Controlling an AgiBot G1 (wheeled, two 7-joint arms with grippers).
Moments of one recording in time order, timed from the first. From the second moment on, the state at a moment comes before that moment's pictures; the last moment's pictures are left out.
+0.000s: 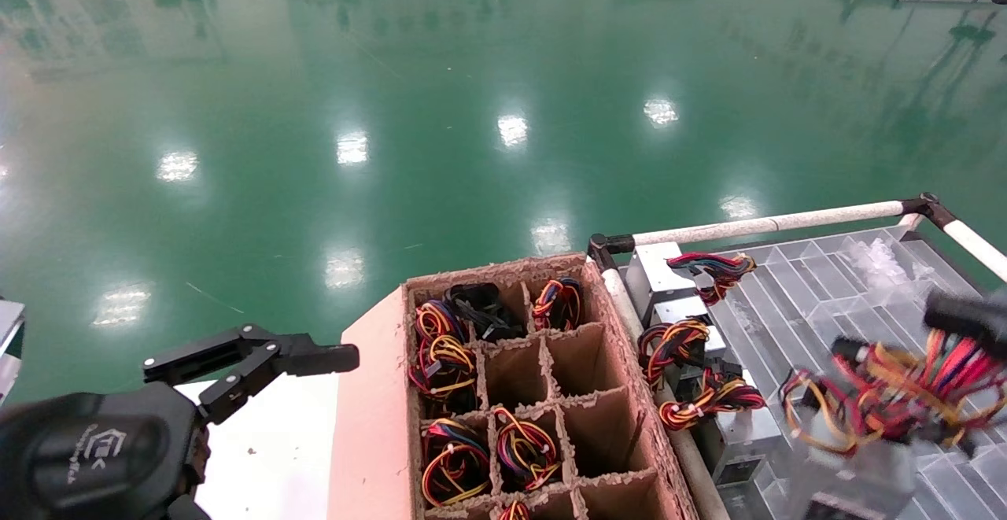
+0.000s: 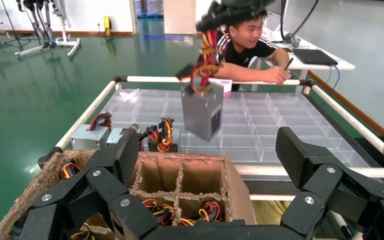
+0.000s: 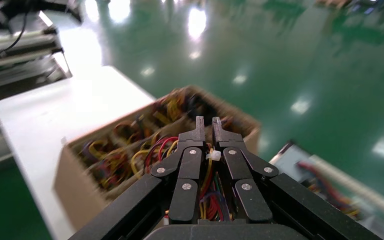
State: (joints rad) left arm -1.10 0.57 0.38 -1.26 0.66 1.46 -0.13; right arm 1.15 -0.19 -0.39 0.88 -0.56 -1.59 0.00
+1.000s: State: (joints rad) left arm -1.10 0.57 0.38 -1.26 0.66 1.46 -0.13; right arm 1.30 -0.33 -0.58 0.84 -0.80 -1.58 0.02
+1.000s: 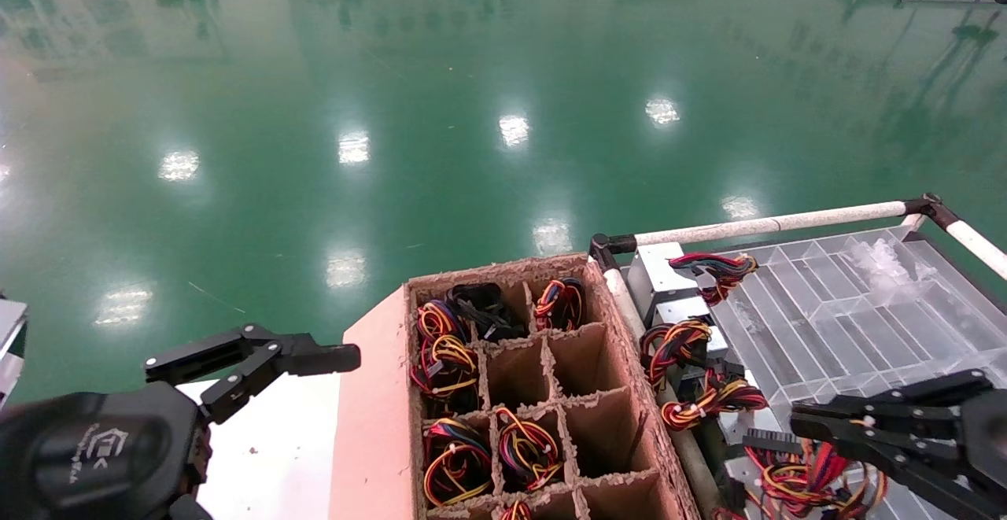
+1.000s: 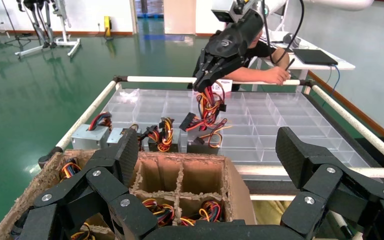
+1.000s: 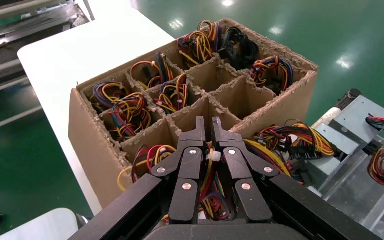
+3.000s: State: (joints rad) left arm -1.10 0.57 0.38 -1.26 0.66 1.46 -0.13; right arm 1.20 -0.31 -0.72 0.64 -0.55 -1.57 -0.10
